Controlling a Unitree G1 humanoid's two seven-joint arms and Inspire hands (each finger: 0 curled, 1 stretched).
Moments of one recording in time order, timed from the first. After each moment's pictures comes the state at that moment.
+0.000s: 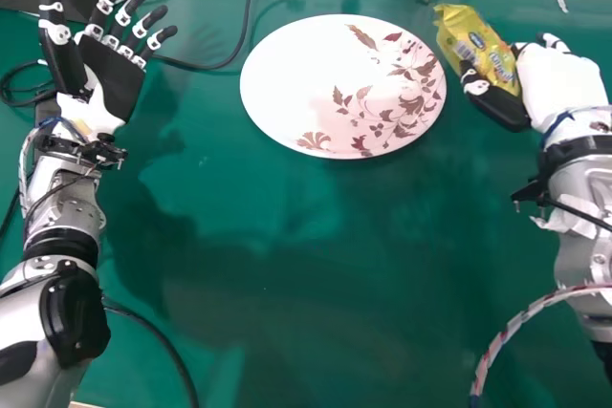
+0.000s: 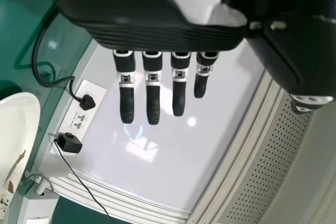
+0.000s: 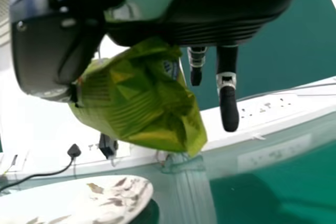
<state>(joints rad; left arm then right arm) -0.92 0.37 0.57 1.19 -0.51 -0.34 -0.90 -0.38 -0.63 0.09 -0.18 -0.87 0.41 0.18</state>
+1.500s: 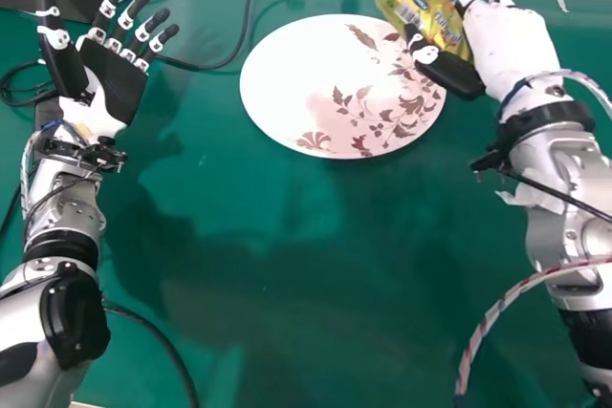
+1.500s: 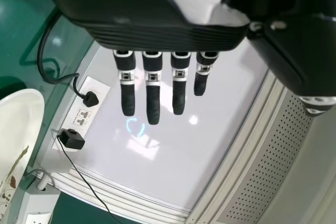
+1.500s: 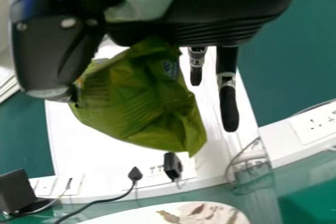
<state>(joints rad) -0.91 0.37 0.57 1.19 -0.52 -0.33 -0.91 -0.52 -0.55 0.13 -0.14 -0.86 0.26 0.16</state>
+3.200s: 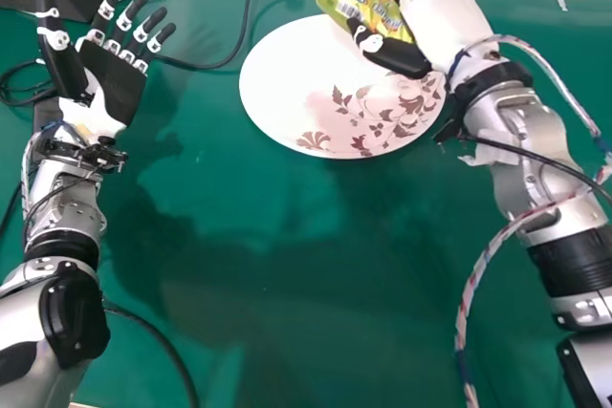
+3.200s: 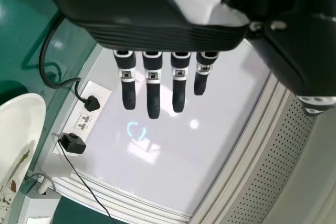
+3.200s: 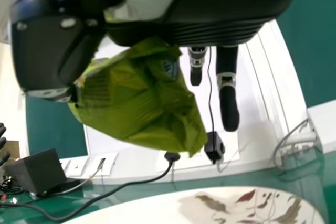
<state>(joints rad) -0.92 0.37 0.57 1.20 -0.52 -0.34 -0.90 -0.77 -0.51 0.24 0.23 -0.83 0.04 0.11</state>
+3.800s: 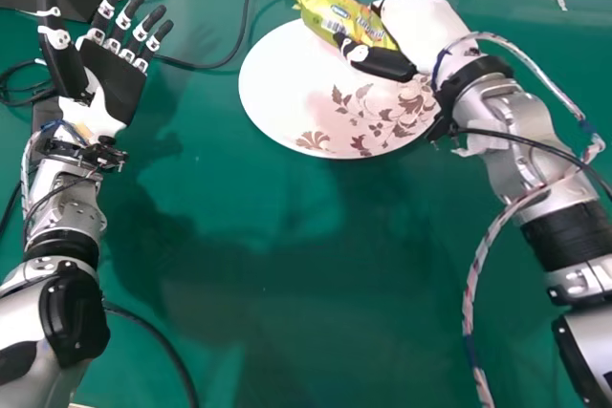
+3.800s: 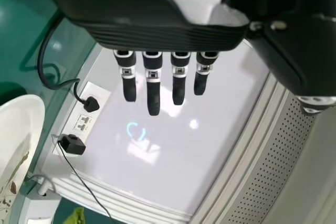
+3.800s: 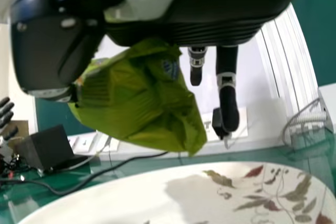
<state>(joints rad) -0.92 0.37 0.57 1.20 -0.52 -0.35 -0.90 -0.87 -0.52 0.30 0.42 -0.80 -0.06 0.12</state>
